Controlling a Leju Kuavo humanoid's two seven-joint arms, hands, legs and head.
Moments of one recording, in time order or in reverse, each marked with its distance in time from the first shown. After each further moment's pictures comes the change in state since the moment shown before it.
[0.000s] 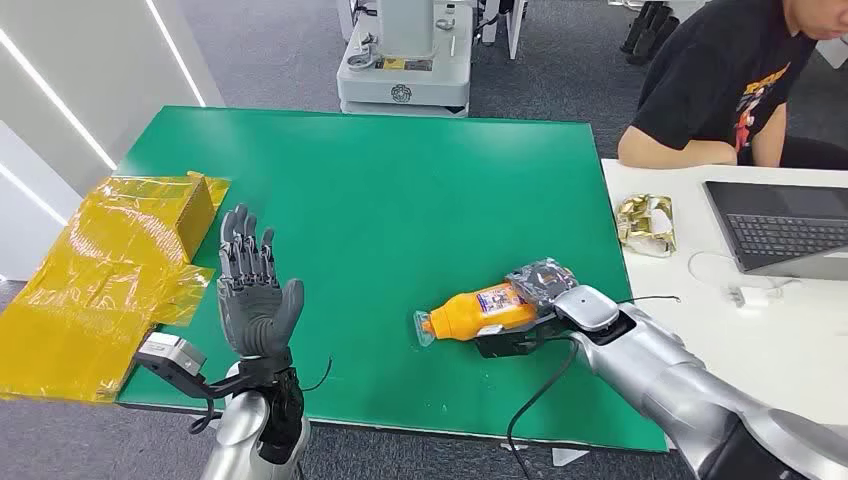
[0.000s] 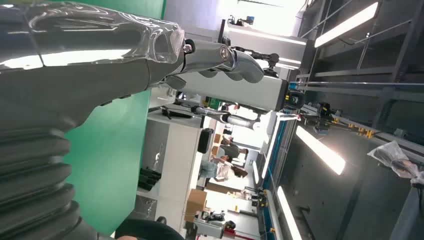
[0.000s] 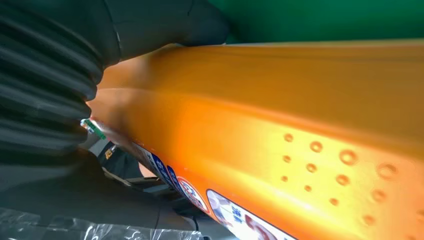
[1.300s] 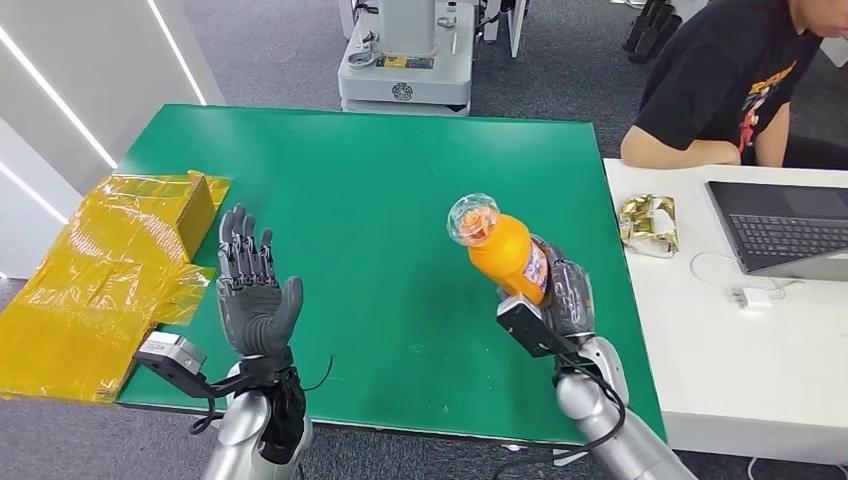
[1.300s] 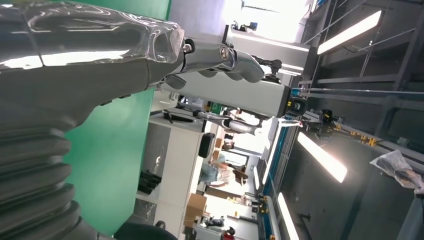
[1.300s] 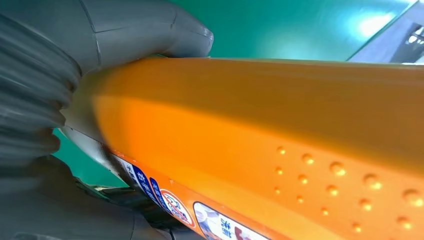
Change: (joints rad) left arm -0.002 -0.002 -0.009 0.002 0.016 0.025 0.000; right arm 0.446 0.045 -0.706 -0.396 -0.385 -0.561 -0.365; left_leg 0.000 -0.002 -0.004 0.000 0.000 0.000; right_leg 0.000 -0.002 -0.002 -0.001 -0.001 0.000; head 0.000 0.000
